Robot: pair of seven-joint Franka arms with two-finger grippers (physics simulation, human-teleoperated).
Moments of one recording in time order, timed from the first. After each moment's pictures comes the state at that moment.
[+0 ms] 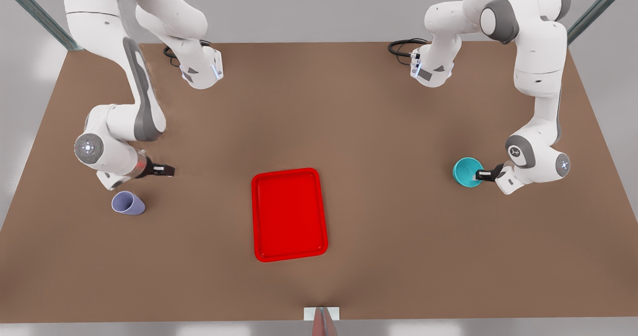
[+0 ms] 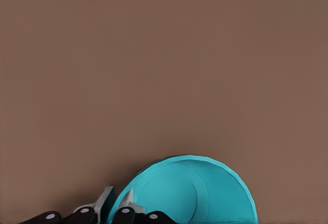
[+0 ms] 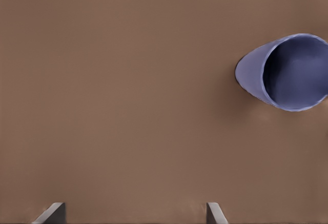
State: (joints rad) left arm 0.07 0.52 0.20 -2.03 -0.41 2.22 0.65; right arm -0.35 0.20 0.25 -2.00 -0.05 2.04 0.08
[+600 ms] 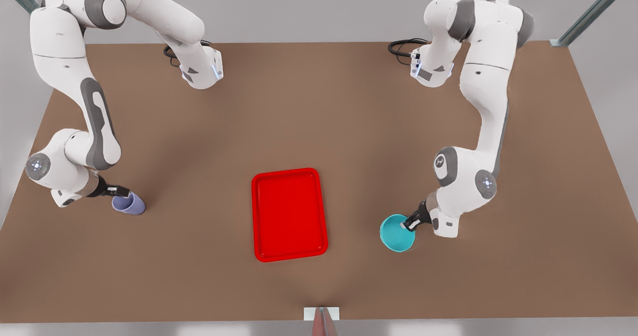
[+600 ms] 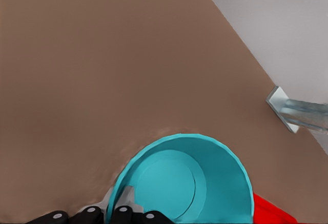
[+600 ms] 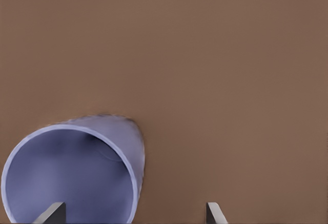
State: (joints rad) left arm -0.25 0.65 -0.07 -1.50 -0.39 2.34 -0.85; right arm -0.56 0.50 0.24 -1.88 -0.16 2.32 -0.15
